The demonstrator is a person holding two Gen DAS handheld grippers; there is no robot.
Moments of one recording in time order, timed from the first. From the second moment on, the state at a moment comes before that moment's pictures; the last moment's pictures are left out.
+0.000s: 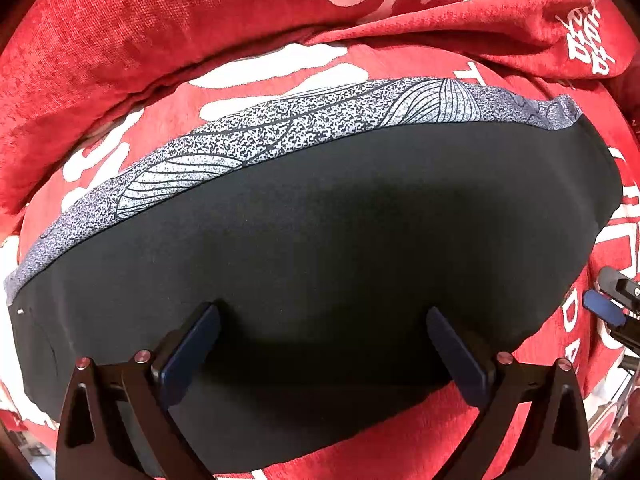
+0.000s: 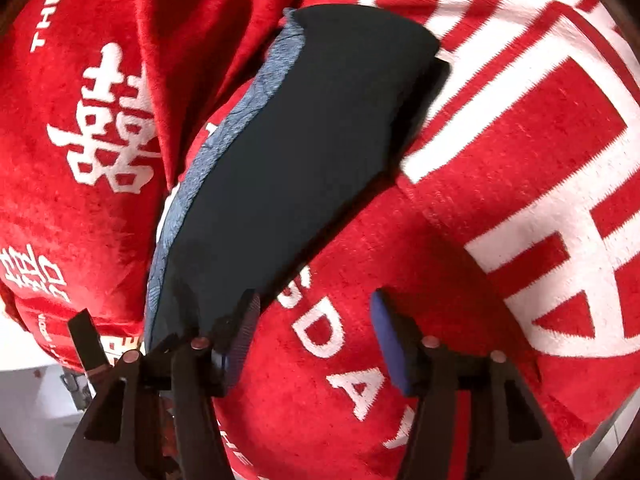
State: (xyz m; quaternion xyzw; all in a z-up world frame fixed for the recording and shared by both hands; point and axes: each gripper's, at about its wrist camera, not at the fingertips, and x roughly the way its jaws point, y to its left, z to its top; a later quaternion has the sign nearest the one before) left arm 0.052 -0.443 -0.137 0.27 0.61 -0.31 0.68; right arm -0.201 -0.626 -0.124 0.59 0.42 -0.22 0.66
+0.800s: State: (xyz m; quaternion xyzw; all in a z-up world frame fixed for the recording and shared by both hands) left arm 0.051 -0.451 -0.144 0.27 0.61 -0.31 0.68; right arm -0.211 -0.654 -0.133 0.62 0.38 -0.22 0.65
